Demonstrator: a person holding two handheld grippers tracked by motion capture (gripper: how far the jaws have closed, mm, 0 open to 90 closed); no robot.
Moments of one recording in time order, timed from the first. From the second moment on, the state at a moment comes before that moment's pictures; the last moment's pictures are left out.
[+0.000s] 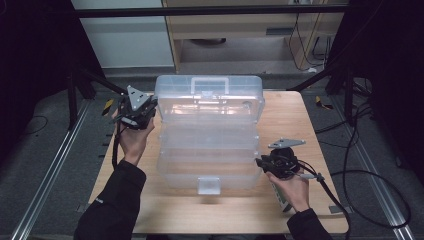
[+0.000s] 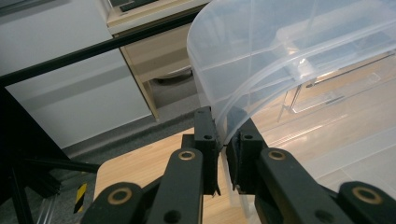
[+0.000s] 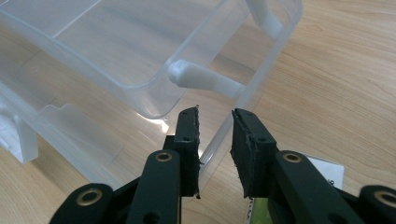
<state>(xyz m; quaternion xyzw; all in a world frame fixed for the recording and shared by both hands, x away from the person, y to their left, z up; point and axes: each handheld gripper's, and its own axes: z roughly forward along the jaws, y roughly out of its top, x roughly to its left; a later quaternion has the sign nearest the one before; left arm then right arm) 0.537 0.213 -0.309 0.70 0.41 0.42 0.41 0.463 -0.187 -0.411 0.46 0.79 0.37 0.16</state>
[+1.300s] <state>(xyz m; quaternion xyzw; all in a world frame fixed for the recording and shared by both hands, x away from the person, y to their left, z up) 0.559 0.207 -0.304 0.69 0.42 0.43 0.41 0.463 -0.187 -0.413 0.45 0.79 0.37 0.17</state>
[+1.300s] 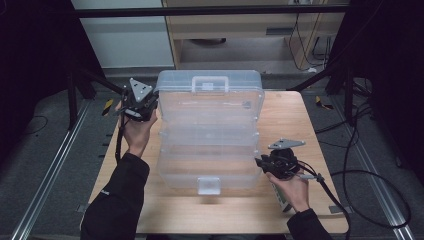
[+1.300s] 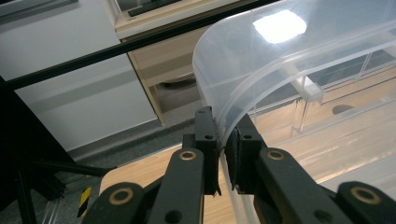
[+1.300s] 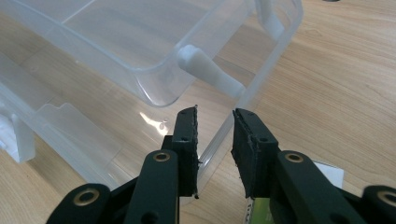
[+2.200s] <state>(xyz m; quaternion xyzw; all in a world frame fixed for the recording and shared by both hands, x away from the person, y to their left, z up) 0.574 0.202 -0.301 0.69 0.42 0.43 0.40 0.463 -0.186 -0.413 0.45 0.79 0.37 0.16</state>
